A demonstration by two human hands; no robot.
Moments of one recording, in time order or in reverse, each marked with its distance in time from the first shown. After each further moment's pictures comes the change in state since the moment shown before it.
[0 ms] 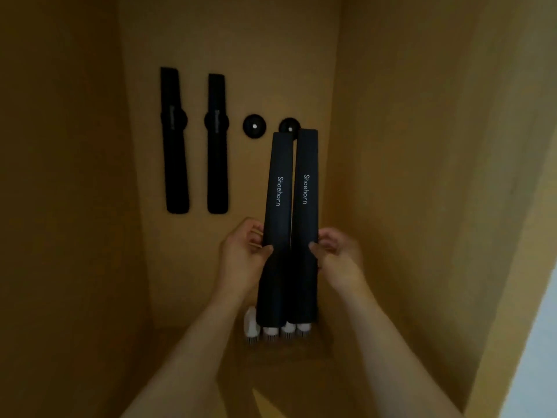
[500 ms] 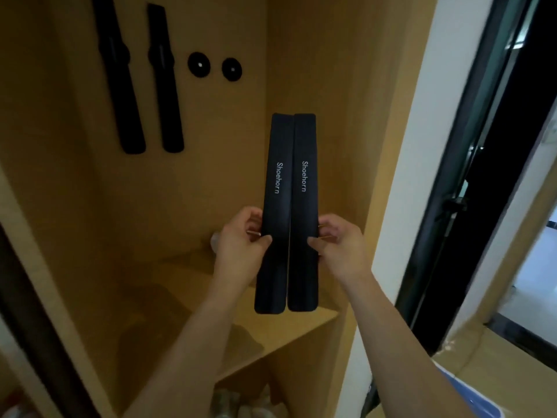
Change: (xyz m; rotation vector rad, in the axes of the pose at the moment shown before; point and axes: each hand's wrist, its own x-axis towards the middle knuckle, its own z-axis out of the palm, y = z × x) left_hand -0.177 0.034 -0.065 -0.140 -0.361 -0.050; right_hand -0.248 -0.038 -0.032 -0.236 0.223 0.096
